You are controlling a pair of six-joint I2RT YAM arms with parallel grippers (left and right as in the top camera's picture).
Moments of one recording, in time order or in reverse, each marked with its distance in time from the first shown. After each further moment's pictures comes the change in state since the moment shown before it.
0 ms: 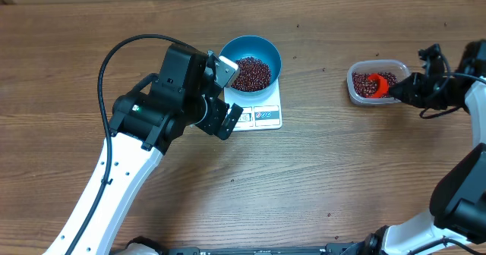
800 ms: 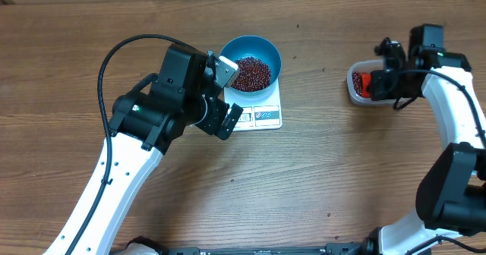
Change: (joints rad) left arm 0.000 0.000 0.000 0.000 0.000 0.000; right arm 0.272 0.000 0.000 0.078 0.340 0.000
